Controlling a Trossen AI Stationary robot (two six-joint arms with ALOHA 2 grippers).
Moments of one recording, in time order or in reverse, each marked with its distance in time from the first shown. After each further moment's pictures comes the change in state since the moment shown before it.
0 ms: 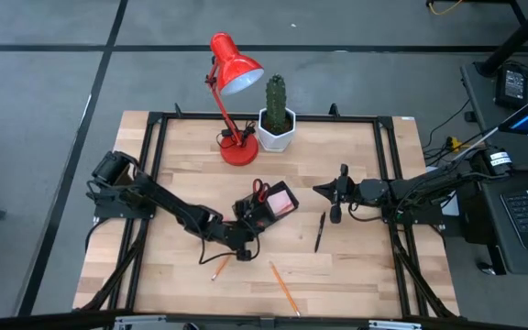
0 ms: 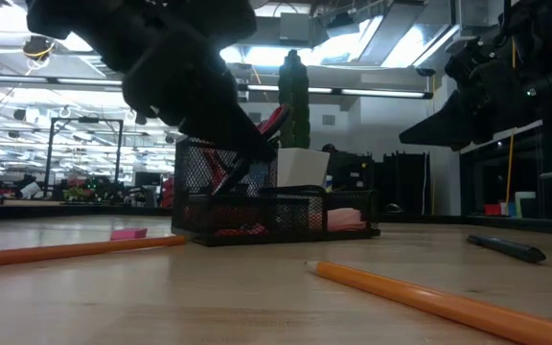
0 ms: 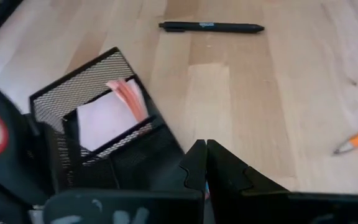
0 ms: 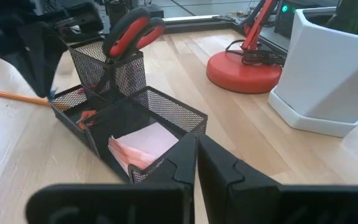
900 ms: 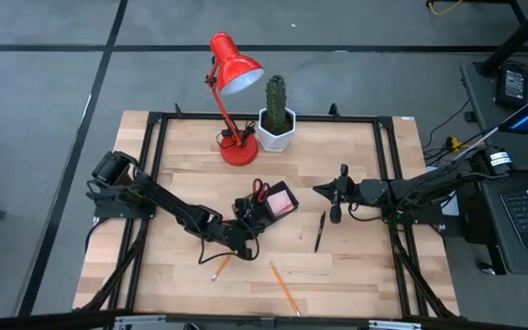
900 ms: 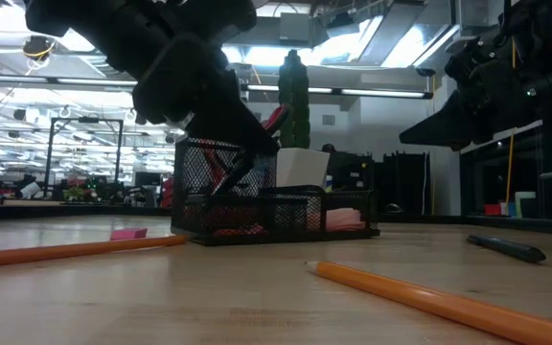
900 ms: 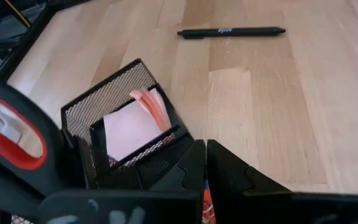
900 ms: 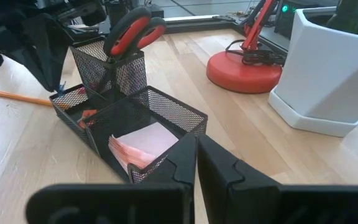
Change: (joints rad) left arm -0.005 -0.002 0.002 0.010 -0.075 0.068; right arm 0.000 0.000 0.000 0.000 0.000 0.000
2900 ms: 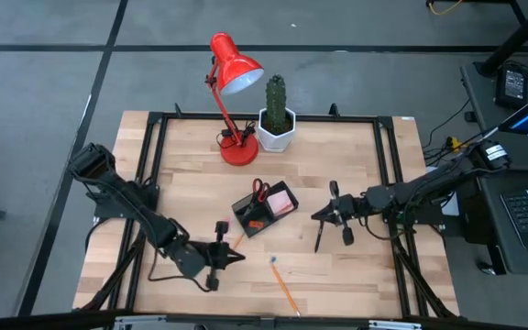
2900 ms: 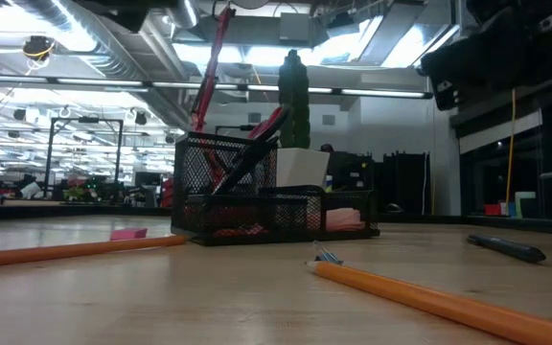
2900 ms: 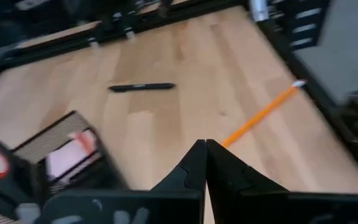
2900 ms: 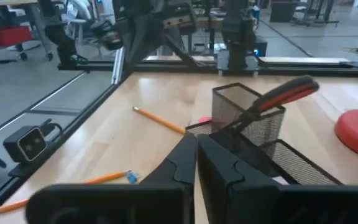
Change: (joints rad) left arm -0.288 -0.215 -0.047 -0.033 -0.035 -0.056; right arm 0.176 0.000 0.093 0.049 -0.256 -0.064
